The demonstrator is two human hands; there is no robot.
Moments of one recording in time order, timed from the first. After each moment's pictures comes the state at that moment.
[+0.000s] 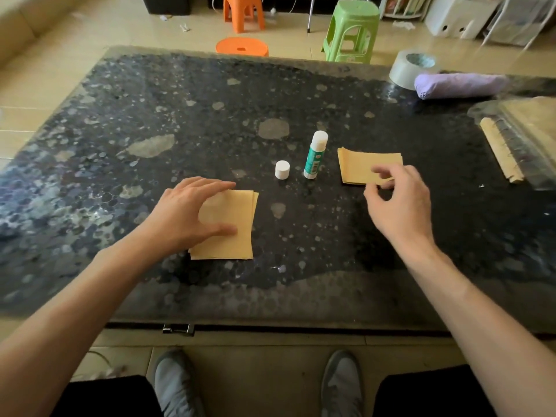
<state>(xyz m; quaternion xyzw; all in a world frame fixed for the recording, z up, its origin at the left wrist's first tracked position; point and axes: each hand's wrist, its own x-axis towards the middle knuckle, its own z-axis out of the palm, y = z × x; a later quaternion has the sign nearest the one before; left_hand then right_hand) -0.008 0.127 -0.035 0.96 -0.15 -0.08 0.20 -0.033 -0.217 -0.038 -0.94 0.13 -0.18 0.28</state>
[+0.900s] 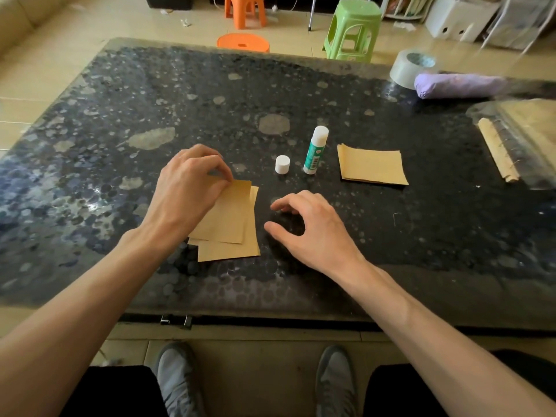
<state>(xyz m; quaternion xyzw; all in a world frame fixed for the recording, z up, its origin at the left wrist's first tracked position) -0.001 0.108 -0.032 0.94 -0.13 0.14 0.27 -0.062 -0.121 -0.051 -0.94 -0.10 -0.01 0.31</state>
